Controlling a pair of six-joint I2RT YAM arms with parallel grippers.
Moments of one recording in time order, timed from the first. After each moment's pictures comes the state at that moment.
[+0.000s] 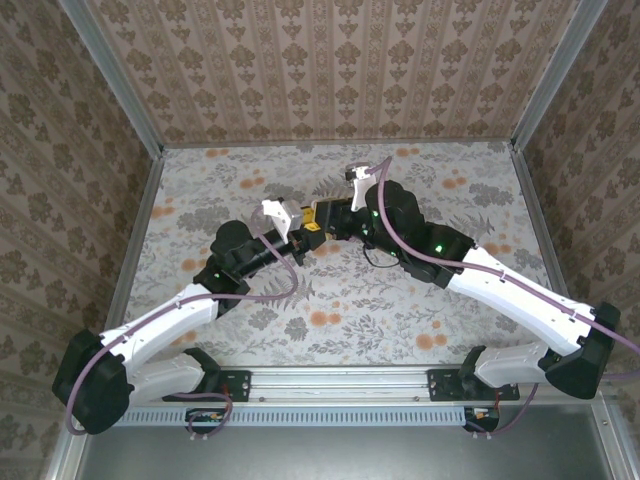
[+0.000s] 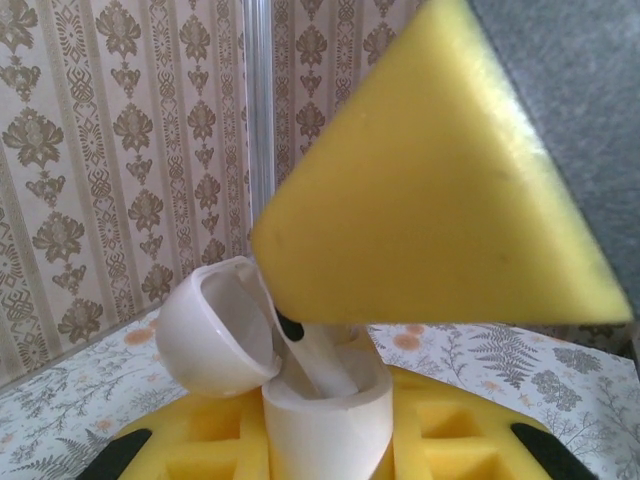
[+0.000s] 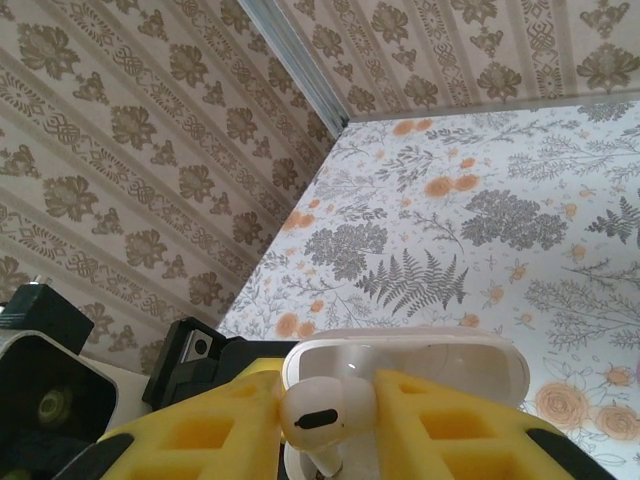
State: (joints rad) left arm -0.73 1.09 0.64 0.56 0.41 -0.07; right arm 0.88 1.28 1.30 -0.34 0.12 0.60
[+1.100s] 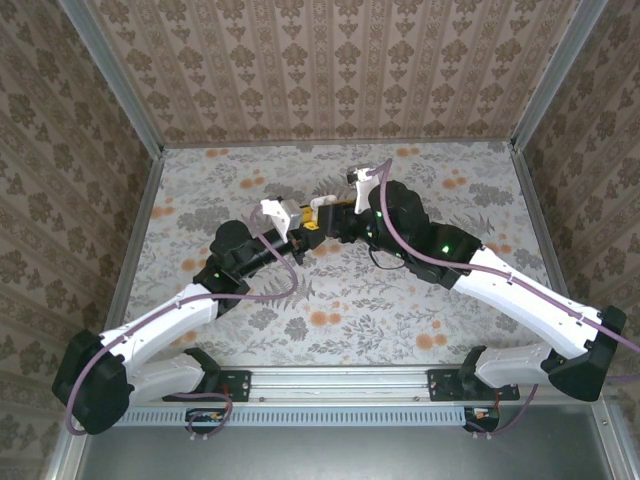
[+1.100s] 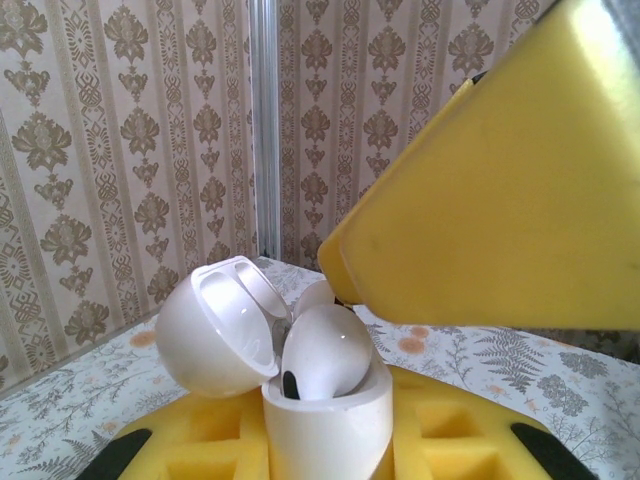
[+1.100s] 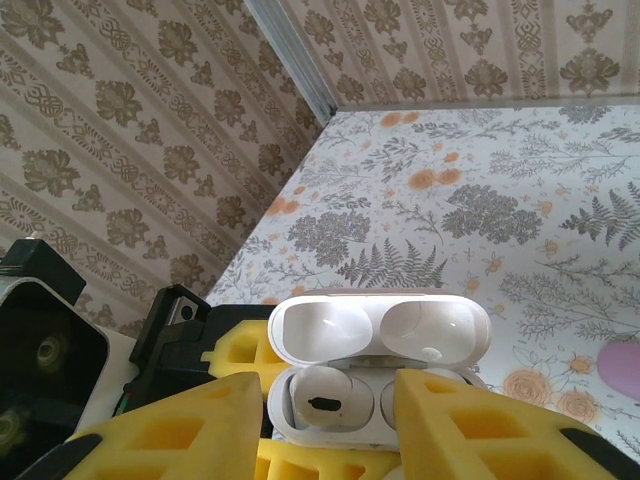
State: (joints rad) left arm -0.73 1.09 0.64 0.56 0.40 -0.07; right arm 0.88 1.25 1.32 -0.41 0.12 0.55
